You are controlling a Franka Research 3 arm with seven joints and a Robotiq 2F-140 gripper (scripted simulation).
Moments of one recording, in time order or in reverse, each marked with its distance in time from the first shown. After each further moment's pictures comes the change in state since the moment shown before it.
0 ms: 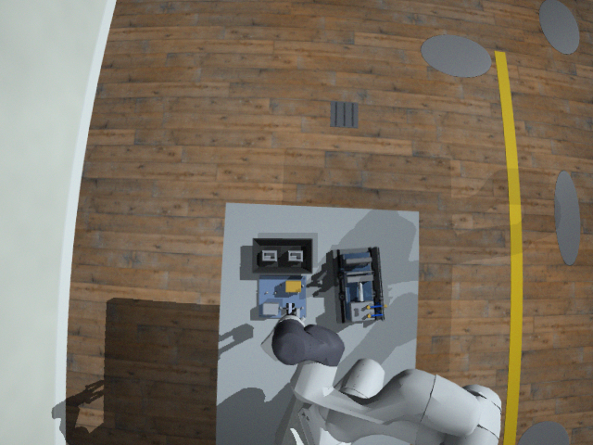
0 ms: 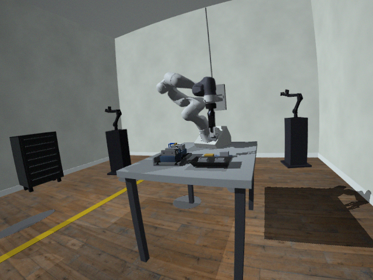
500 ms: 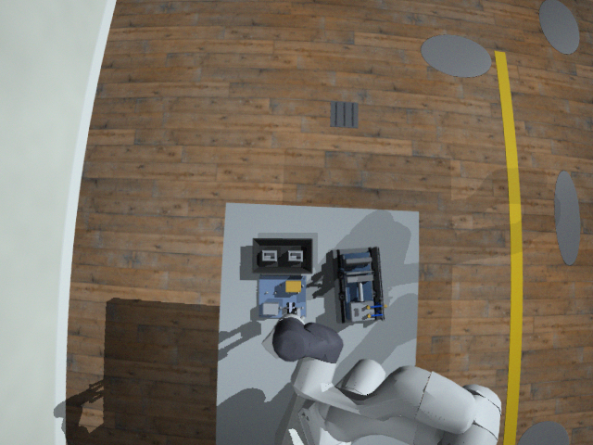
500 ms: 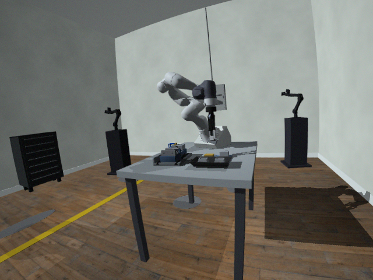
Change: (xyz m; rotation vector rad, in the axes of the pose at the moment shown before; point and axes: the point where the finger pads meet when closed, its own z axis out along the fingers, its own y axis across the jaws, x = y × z) arm -0.002 -0.002 0.023 0.005 -0.007 -0.002
